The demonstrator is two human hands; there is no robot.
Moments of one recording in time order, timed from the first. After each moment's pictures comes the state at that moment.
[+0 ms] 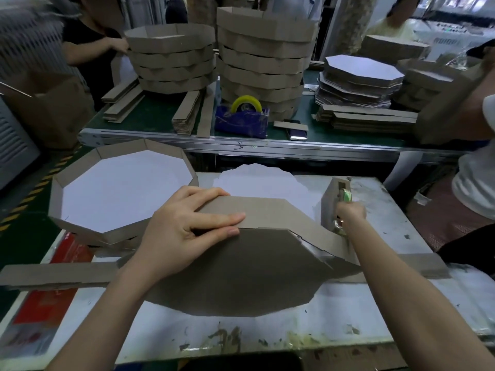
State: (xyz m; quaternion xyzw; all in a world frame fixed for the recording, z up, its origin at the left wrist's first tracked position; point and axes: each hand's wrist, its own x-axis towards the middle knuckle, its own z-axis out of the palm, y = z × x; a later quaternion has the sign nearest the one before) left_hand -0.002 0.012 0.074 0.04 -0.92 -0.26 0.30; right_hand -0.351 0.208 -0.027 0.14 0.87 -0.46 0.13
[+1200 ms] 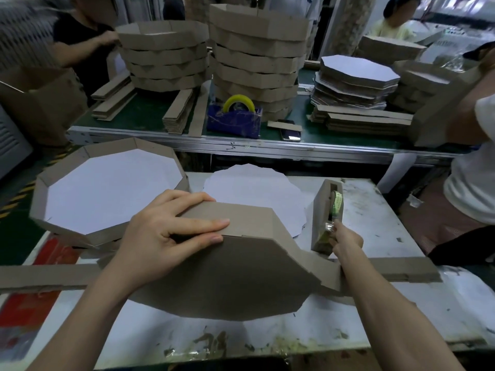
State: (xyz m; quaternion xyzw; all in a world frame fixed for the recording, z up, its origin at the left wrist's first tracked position) left_hand -0.006 0.020 0.080 0.04 -0.92 -0.26 0.29; right_hand -0.349 0.242 -0.082 0.29 0.67 -0.67 0.11
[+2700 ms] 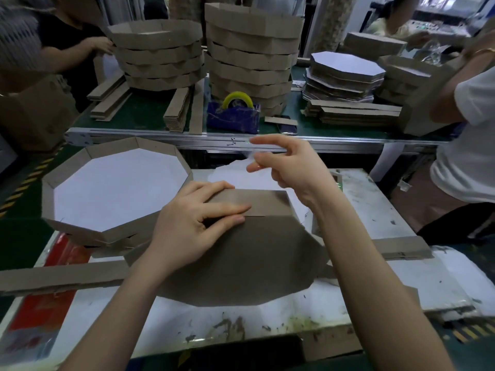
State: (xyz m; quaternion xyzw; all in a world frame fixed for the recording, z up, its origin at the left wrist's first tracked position) left_hand -0.002 0.011 0.071 0.03 -0.92 -0.25 0.29; right_hand -0.168 0.136 0.138 -0.29 0.75 -0.55 0.21
